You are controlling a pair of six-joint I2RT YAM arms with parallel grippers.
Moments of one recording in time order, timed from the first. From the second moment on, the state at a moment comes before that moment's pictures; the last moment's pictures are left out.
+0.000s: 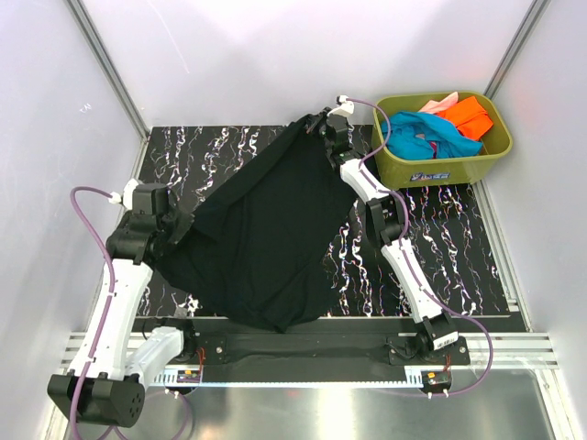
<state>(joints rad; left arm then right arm) -0.08 0.91 0.98 -0.82 -0.17 -0.93 0.37 2.97 2.70 0.26 0.09 0.66</state>
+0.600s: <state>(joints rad) -0.10 0.83 0.96 -0.89 -0.17 -0.98 0.37 2.97 2.70 0.26 0.08 0.66</state>
